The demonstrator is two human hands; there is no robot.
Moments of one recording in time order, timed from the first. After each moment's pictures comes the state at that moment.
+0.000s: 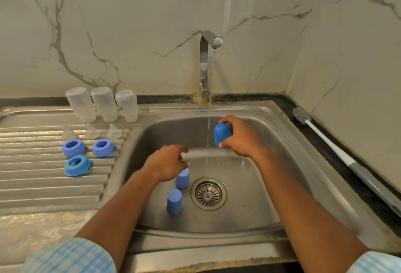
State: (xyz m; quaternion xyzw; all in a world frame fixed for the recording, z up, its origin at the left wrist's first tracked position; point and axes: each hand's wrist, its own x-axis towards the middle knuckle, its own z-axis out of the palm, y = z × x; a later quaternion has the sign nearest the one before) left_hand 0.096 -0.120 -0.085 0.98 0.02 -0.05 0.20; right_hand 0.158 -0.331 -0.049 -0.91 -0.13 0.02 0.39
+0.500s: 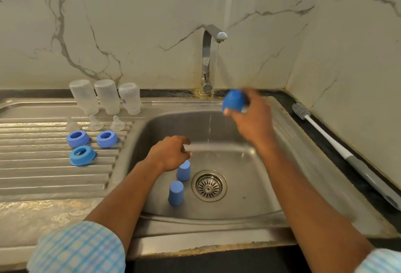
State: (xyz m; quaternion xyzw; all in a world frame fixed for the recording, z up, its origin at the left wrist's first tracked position) left_hand 0.092 -0.120 -0.082 0.98 0.01 -0.02 0.21; right_hand 0.127 -0.331 -0.015 -0.85 -0.10 -0.17 0.48
